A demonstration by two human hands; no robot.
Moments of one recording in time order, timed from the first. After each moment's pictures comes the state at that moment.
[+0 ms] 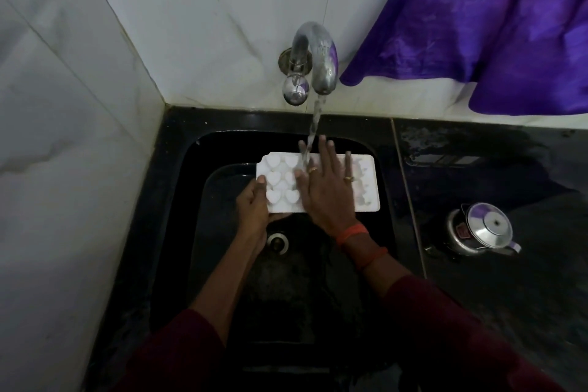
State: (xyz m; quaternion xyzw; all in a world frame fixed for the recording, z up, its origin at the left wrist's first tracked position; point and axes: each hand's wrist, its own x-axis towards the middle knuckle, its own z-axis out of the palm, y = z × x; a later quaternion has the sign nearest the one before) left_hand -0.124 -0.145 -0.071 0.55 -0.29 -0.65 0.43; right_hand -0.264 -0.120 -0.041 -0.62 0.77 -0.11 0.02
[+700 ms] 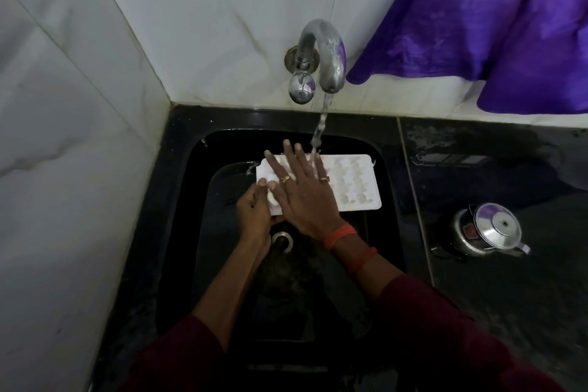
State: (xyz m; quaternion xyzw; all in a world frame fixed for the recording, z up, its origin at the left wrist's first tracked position) left_hand -0.120 -0.135 -0.060 0.57 -0.31 -0.61 0.45; right_hand -0.227 -0.123 -0.041 -0.72 0.69 -0.09 0.02
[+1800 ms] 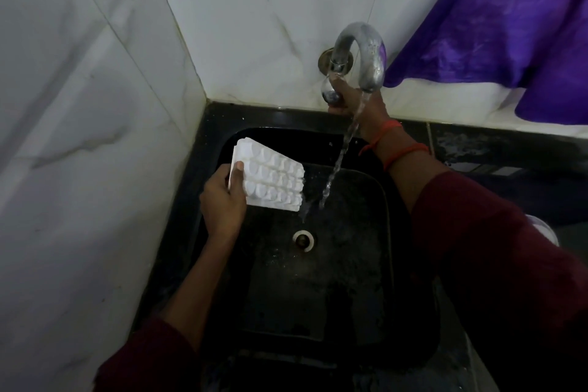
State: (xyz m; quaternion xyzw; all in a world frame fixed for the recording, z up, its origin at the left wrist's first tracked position) left_hand -0.025 -0.150 -0.014 0.65 -0.55 -0.31 0.42; right_hand -0.294 -0.252 0.053 -0.33 0.72 -0.42 0.43
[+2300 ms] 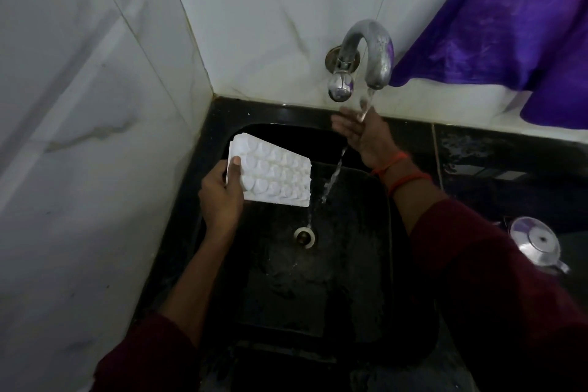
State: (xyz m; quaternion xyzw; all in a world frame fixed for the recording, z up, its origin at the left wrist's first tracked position) left_hand -0.017 -0.148 -0.017 0.65 -0.50 -0.36 0.45; right_hand -0.284 -0.209 0.028 -0.20 0.62 -0.51 0.56
